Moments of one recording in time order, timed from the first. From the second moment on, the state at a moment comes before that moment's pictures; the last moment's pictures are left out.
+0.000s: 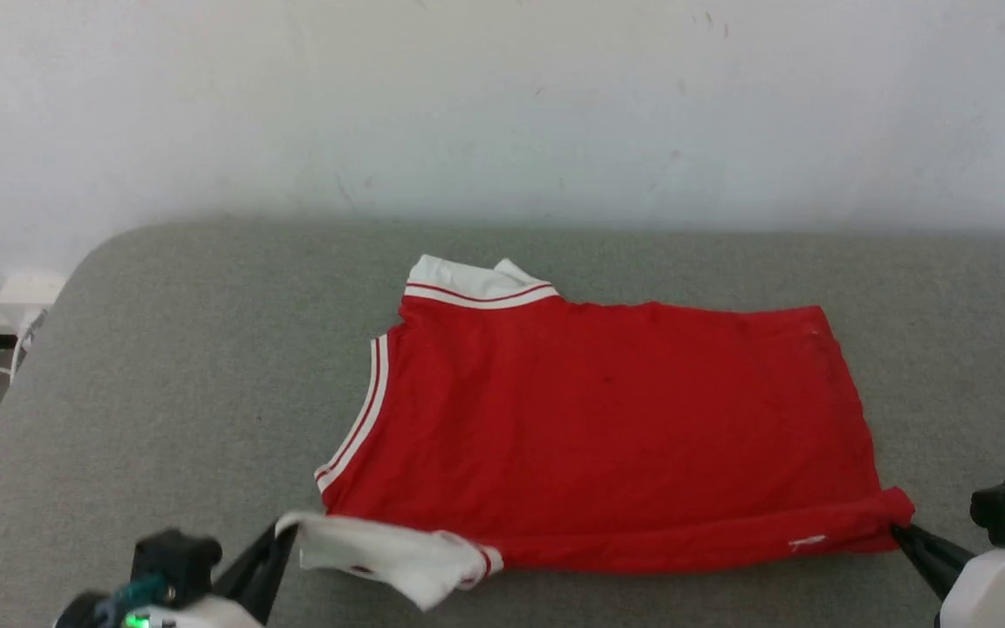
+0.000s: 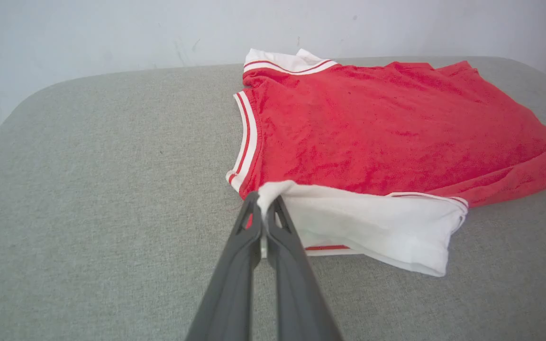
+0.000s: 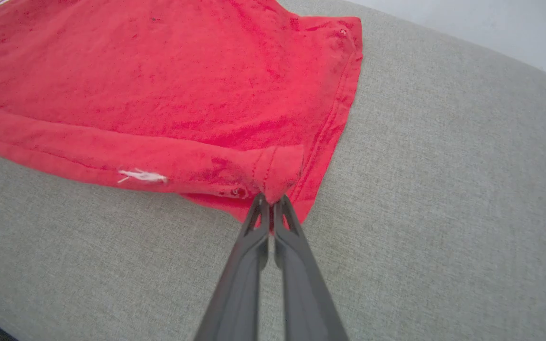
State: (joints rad) left arm 0.18 0.53 -0.34 -0.09 -0.52 0.05 0.05; right arm 0.09 -0.60 0.23 0.10 0.52 0.13 0.25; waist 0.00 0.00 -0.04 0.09
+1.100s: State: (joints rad) left arm -0.60 0.37 -0.48 0.85 -0.49 -0.12 -0.03; right arm -0.41 -0.57 0.46 0.41 0.51 0.13 0.39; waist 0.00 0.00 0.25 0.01
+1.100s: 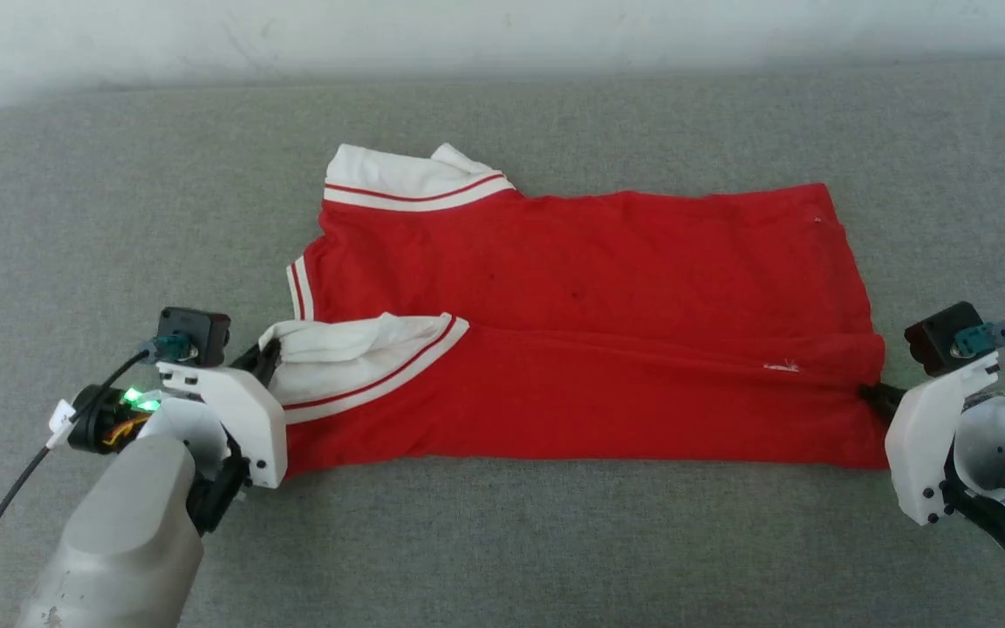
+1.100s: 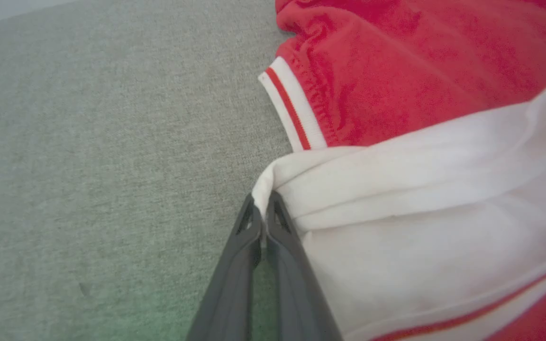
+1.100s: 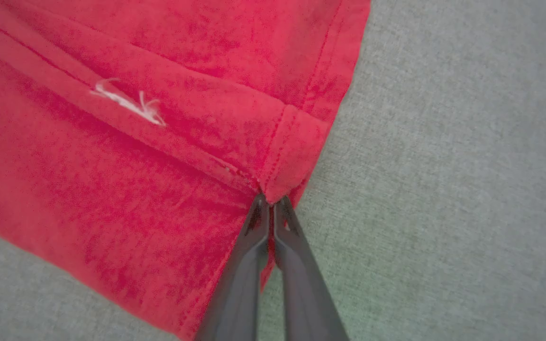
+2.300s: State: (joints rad) left arm -0.78 0.55 -0.98 0.64 -0.91 -0.12 0.75; right arm -0.36 -0.69 0.46 0.21 0.63 0.13 0.54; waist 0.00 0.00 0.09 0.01
